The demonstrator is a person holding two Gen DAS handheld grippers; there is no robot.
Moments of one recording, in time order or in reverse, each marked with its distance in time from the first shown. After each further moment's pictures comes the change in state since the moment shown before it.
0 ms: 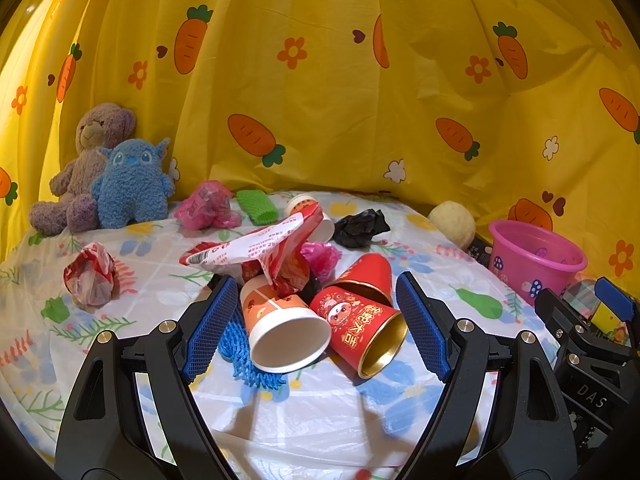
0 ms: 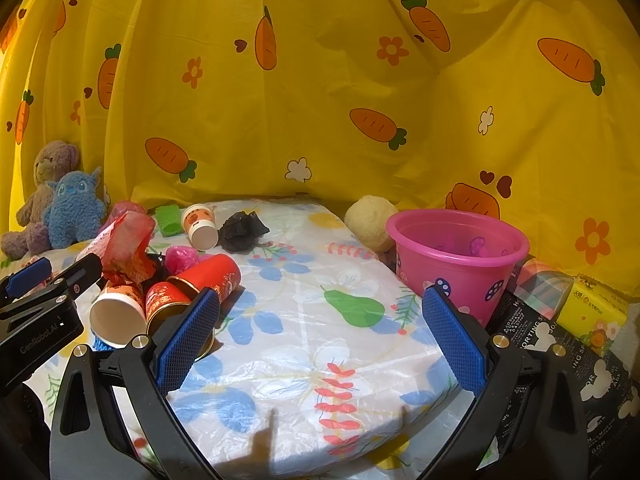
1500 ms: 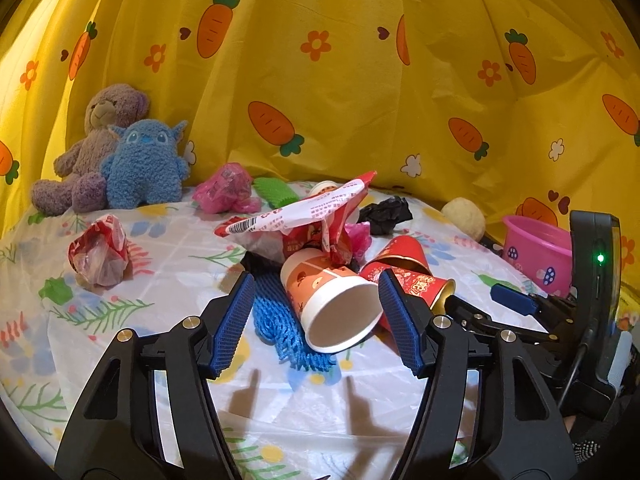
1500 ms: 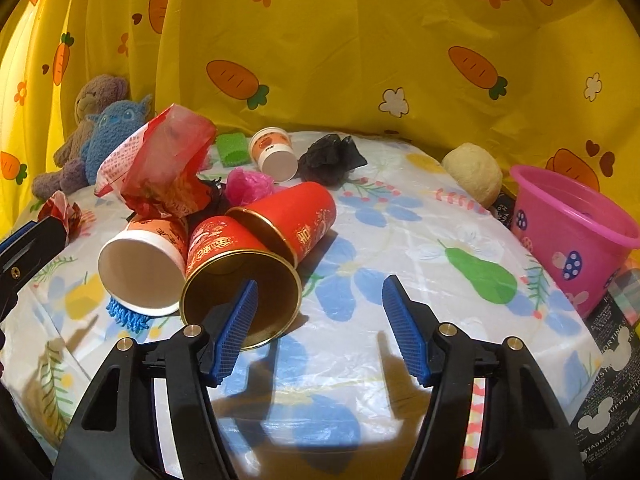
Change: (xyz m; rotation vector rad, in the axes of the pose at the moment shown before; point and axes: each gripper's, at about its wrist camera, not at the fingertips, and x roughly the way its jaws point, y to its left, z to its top) left arm 0.009 0.052 -0.032 -0.040 -0.016 -0.020; right arm 0.087 0.074 -0.031 -0.107 0.204 0.258
